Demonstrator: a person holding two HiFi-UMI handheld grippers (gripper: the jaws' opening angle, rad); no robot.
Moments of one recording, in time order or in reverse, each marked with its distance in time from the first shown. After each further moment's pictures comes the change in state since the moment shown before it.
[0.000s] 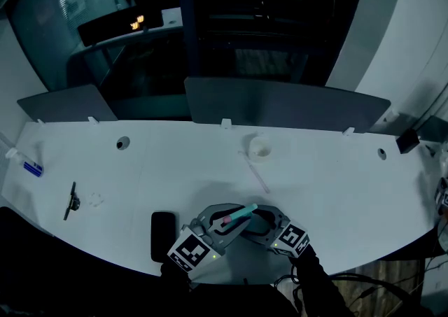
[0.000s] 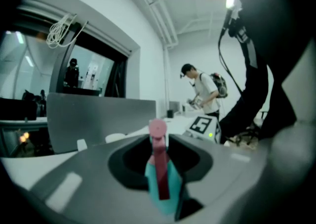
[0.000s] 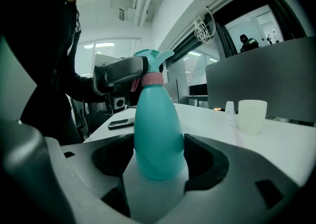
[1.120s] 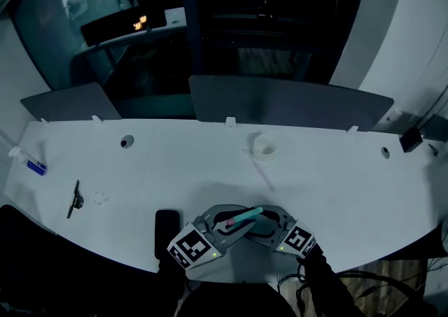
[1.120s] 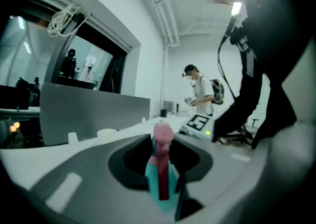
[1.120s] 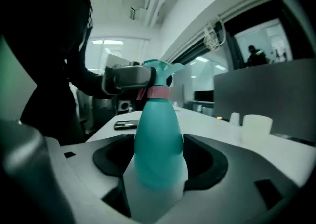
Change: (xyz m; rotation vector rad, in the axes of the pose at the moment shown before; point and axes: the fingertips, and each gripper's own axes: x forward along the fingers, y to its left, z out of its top) left arm -0.004 -0.013 -0.002 -0.064 0.022 -0.102; right arm -0.006 0.017 0.017 -0.082 -0.032 0.041
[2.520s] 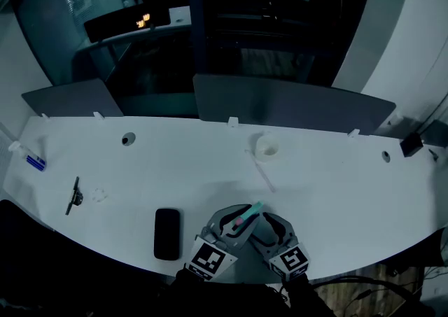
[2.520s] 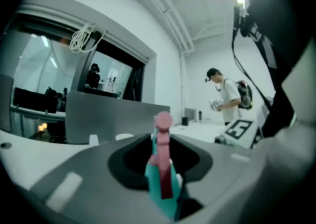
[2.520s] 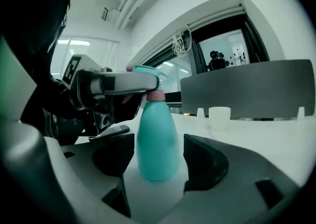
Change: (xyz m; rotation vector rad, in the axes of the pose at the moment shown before) left arm 0.002 0.014 0.005 -0.027 -0.107 0.324; right arm -0.020 -0.006 -0.006 0.168 -0.044 -0.436
